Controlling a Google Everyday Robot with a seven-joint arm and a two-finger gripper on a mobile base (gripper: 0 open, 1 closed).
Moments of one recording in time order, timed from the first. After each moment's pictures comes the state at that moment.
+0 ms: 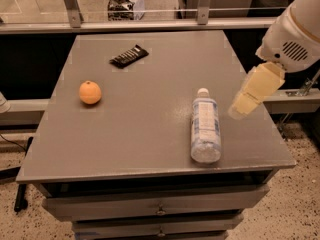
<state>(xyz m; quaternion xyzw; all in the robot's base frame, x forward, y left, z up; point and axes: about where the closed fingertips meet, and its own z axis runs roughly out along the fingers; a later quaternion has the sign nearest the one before) 0.470 -0.179 0.954 -0.49 0.85 0.04 0.19</state>
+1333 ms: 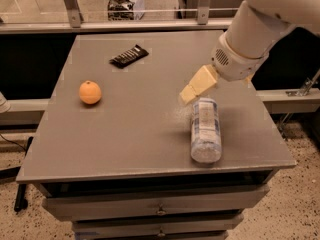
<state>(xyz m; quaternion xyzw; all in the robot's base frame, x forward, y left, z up) 0.518 -0.136 0.891 -0.23 0.96 0.06 0.13</state>
